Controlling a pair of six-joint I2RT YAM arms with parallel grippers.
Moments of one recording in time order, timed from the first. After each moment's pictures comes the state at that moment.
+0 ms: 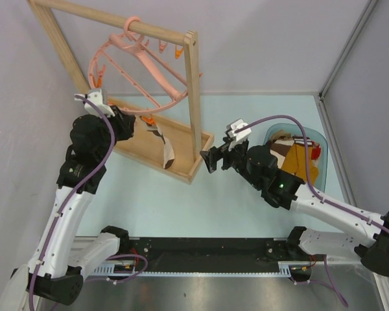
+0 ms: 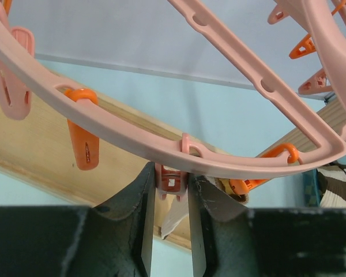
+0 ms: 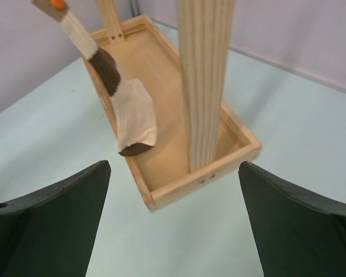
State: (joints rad) left arm -0.25 0.92 1.16 -0.40 -0.09 -0.32; right arm 0.95 1.08 0.90 0.12 0.26 0.10
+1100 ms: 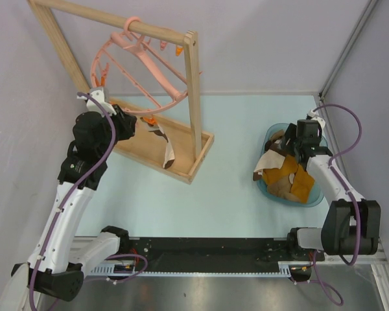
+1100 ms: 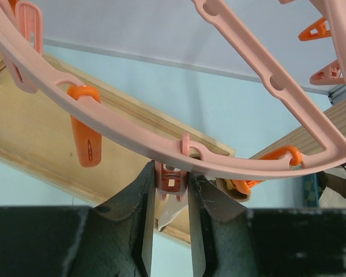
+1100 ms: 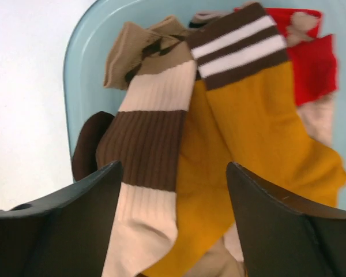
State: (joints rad) left arm -0.25 0.95 1.19 -0.45 -0.09 -0.35; right arm 0.01 1.29 0.89 -0.32 0.22 0.43
